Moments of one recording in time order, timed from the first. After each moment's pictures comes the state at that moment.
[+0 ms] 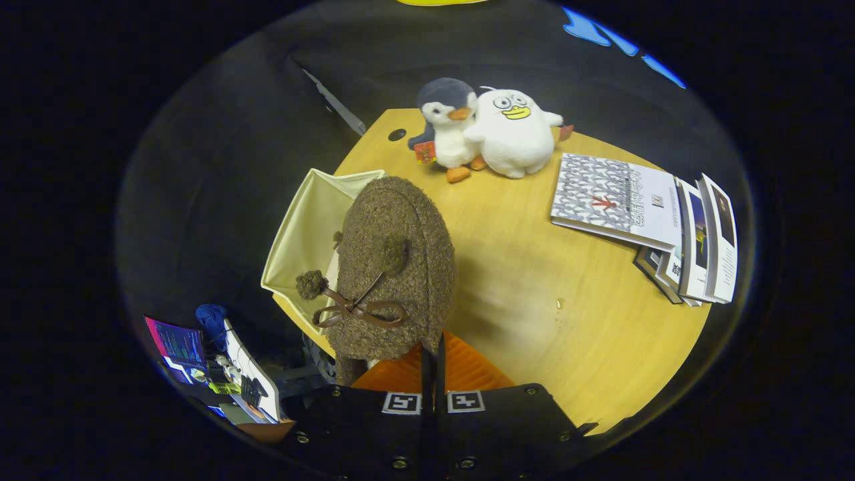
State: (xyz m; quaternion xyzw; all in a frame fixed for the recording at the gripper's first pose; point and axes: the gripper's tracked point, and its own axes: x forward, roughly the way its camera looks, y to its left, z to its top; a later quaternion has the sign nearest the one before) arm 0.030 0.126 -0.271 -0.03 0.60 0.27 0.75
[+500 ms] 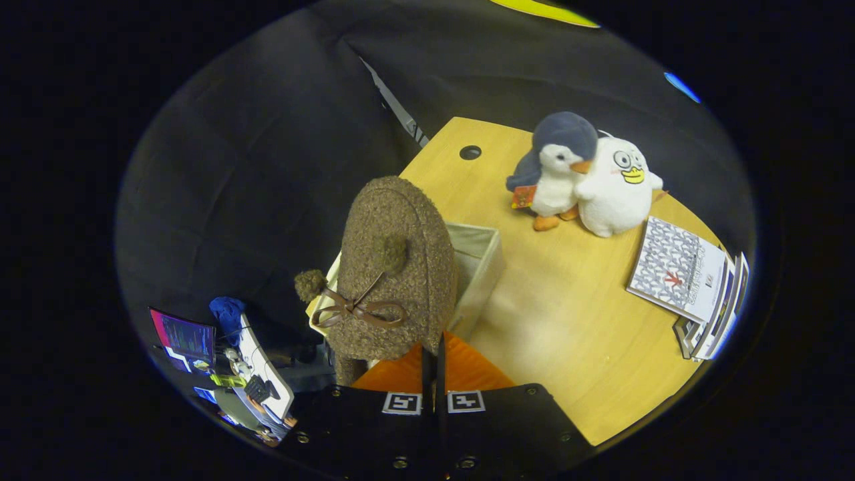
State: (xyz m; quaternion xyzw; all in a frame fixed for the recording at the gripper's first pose) arm 0.071 0.265 -0.270 -0.07 0.59 0.33 0.73
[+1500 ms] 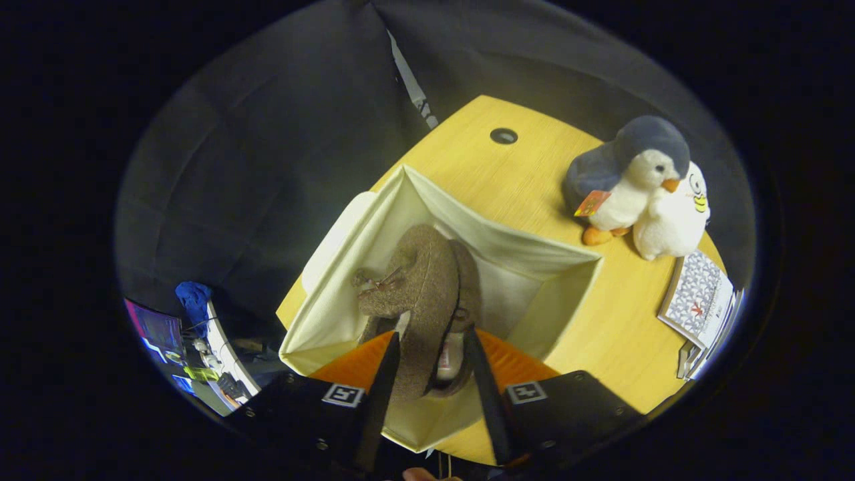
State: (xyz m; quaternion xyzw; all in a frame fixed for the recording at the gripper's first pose) arm 0.071 0.317 -0.329 -0.13 0.57 0.32 0.75
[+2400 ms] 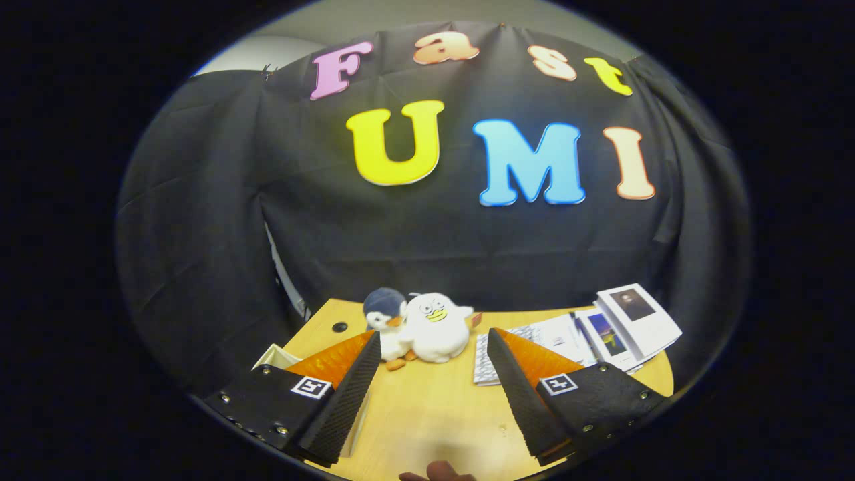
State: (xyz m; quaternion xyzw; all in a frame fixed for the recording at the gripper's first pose) arm 0.133 0.050 -0.124 0.00 0.15 0.07 0.99
